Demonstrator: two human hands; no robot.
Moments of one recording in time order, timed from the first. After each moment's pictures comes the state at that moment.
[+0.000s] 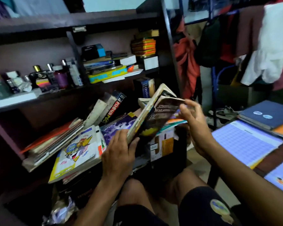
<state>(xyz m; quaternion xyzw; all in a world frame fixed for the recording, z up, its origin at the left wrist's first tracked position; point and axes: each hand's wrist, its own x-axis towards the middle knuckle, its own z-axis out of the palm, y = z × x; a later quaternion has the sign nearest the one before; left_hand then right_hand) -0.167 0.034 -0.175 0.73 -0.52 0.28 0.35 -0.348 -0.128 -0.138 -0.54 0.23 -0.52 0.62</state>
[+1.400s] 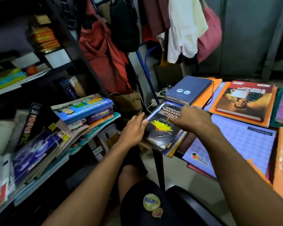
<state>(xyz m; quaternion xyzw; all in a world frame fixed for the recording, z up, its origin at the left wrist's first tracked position) -0.335 -0.241 -0.244 0.66 -0.70 -0.13 0.22 -0.576 -0.241 -0.184 -0.73 0.66 -0.12 0.13</state>
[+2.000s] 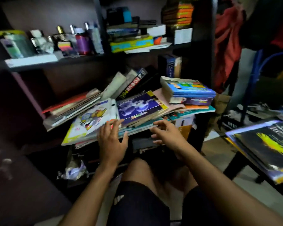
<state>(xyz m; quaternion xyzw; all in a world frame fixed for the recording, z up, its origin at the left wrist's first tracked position) -0.094 0.043 -0.262 0.78 -0.41 0.28 0.38 -0.252 -0.100 -0.218 -0.68 0.29 -0.22 0.63</state>
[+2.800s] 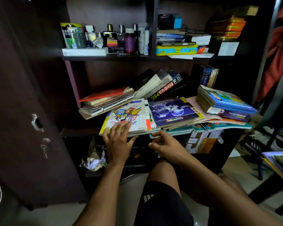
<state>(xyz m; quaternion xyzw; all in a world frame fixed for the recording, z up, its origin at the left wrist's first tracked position) -0.014 0.110 -0.297 0.84 -0.32 0.33 0.27 -0.185 -0.013 -0.219 -0.83 0.23 -0.11 0.49</state>
